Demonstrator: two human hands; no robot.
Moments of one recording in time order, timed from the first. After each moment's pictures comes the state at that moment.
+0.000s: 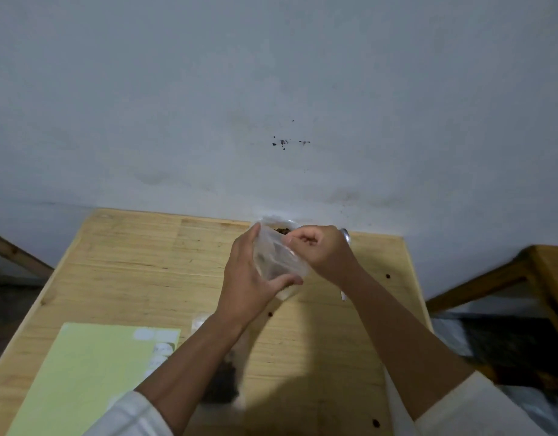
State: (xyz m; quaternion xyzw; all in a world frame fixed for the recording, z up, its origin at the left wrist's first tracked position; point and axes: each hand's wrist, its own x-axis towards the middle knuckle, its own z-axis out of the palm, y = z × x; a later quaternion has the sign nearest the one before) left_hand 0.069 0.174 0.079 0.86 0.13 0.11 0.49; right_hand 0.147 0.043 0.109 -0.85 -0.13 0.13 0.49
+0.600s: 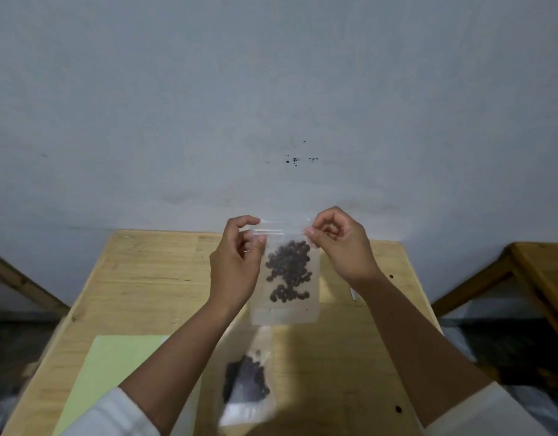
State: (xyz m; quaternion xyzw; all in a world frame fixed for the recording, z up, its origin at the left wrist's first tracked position) left_hand 0.043 0.227 0.120 0.77 0.10 0.21 0.60; right_hand 0.105 0.057 0.144 -0.78 -0.14 0.04 0.61
